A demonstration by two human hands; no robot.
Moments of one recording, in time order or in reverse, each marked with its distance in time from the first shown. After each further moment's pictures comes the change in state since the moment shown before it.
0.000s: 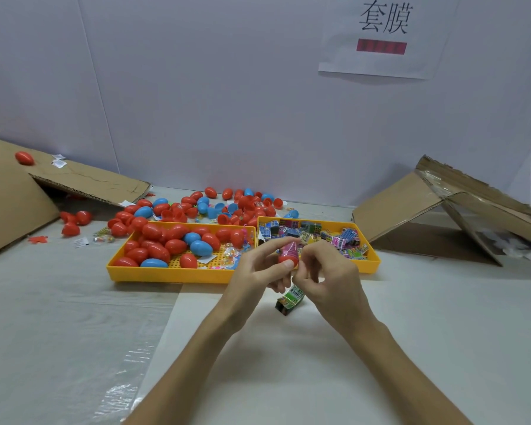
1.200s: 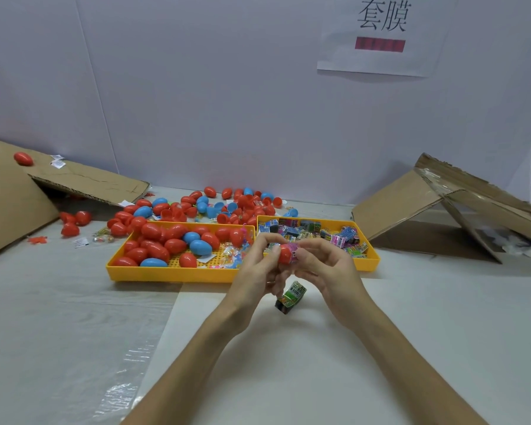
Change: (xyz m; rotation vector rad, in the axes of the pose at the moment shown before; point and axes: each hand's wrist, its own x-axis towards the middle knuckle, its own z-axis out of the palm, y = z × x) left_hand 0.001 -0.001 0.007 -0.048 0.067 -0.114; right_hand 0.007 0.002 -0.001 0.959 -0.076 0.805
